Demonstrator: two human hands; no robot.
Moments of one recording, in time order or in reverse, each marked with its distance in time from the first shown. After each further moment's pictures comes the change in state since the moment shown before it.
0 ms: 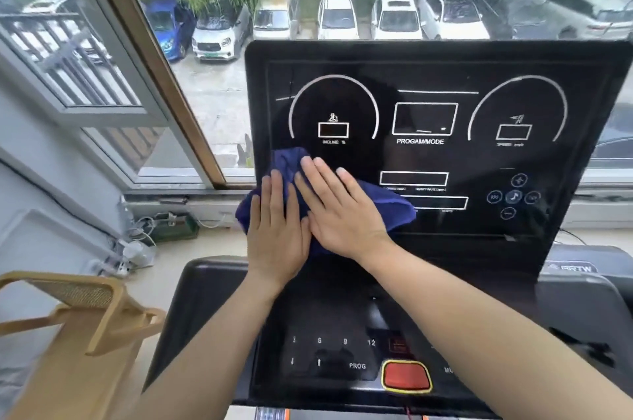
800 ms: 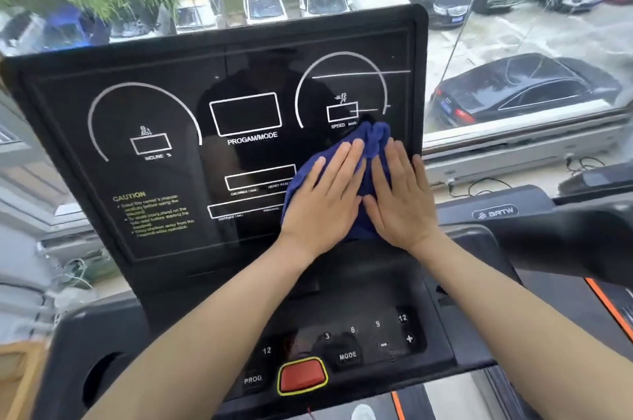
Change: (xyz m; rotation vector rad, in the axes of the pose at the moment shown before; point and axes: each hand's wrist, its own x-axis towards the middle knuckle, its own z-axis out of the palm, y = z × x) left_hand 0.073 0.247 0.030 0.063 -0.044 0.595; right_hand -0.201 0.208 -0.009 -0.048 0.017 0.428
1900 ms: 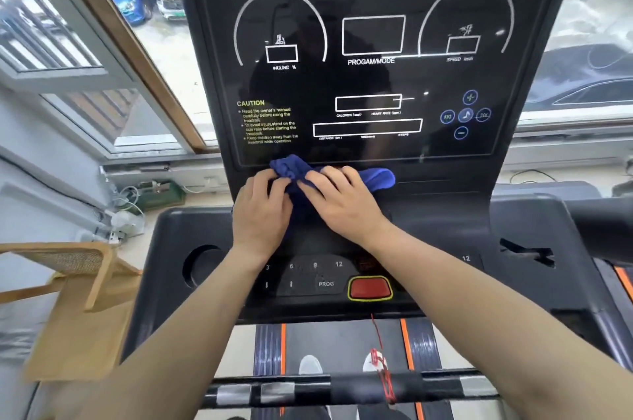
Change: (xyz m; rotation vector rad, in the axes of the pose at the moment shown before) left_hand -0.232 -0.103 -0.025 -0.217 0.064 -0.530; right_hand -0.008 -0.232 -0.006 0.200 0.089 -0.422
